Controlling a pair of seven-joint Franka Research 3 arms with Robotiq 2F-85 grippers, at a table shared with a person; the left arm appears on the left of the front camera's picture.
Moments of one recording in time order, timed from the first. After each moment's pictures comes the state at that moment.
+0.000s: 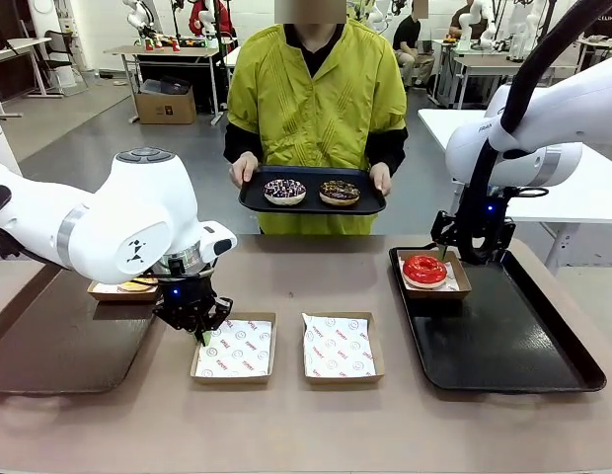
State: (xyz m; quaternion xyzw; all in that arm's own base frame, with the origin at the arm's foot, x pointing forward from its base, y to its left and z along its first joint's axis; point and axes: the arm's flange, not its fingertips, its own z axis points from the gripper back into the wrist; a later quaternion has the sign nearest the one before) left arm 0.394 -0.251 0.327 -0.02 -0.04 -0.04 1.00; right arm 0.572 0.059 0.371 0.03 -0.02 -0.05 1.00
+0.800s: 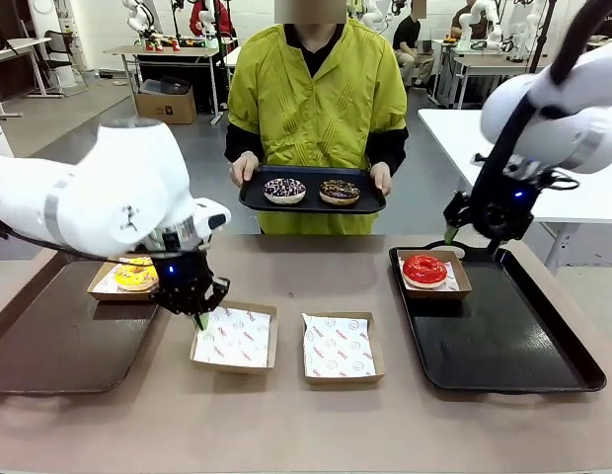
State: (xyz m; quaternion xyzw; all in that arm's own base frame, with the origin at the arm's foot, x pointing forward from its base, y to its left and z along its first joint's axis) left arm 0.392 -0.245 0.389 -0.05 -0.03 0.00 1.00; right arm 0.522 0.016 0.432 0.18 -0.04 -0.01 0.98
